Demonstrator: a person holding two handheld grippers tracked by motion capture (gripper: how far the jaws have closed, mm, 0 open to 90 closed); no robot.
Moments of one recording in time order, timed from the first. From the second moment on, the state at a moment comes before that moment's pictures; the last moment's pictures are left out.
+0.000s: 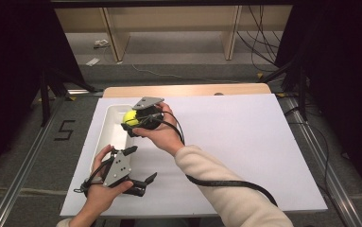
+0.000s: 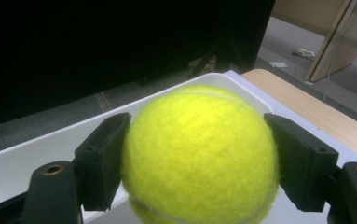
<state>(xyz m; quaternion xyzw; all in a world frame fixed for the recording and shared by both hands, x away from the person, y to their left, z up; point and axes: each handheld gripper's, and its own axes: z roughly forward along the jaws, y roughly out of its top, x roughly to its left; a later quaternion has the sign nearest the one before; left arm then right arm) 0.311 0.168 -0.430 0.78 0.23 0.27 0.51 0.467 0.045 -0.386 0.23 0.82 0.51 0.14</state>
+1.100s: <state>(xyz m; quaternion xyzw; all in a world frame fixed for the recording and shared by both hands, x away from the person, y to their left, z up) 0.309 0.167 -0.429 0.78 0.22 0.28 0.51 0.476 0.069 -0.389 0.22 0.83 0.50 0.12</state>
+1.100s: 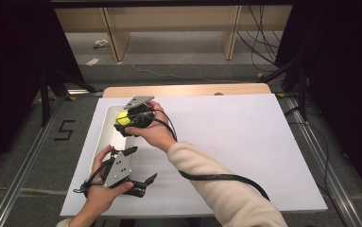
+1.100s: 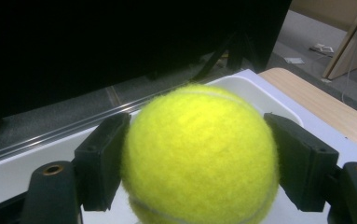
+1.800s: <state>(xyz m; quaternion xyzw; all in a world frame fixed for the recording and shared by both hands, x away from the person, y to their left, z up) 0.309 0.167 -0.430 0.78 0.22 0.28 0.51 0.478 0.088 -0.390 0.20 0.84 0.49 0.11</state>
